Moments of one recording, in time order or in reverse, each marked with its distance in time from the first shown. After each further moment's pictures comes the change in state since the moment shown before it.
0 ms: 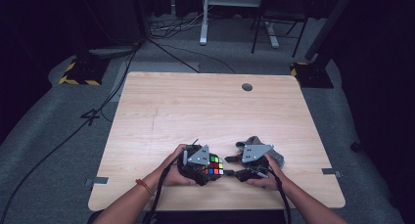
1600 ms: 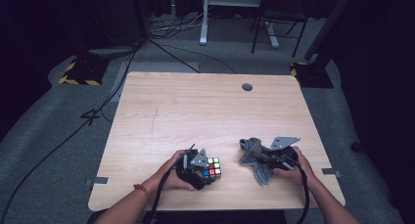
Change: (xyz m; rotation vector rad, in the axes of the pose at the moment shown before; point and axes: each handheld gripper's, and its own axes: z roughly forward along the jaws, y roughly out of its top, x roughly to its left) left arm 0.000 -0.026 0.017 0.136 0.048 -0.118; right arm -0.051 -0.059 -0.061 0.215 -0.275 0.180
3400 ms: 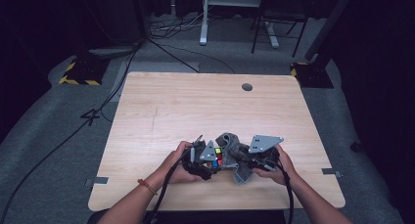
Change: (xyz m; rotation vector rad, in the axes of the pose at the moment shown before) left arm -0.006 0.050 -0.024 0.019 0.112 0.078; right arm 0.067 0.084 -0.013 -0.163 0.061 -0.184
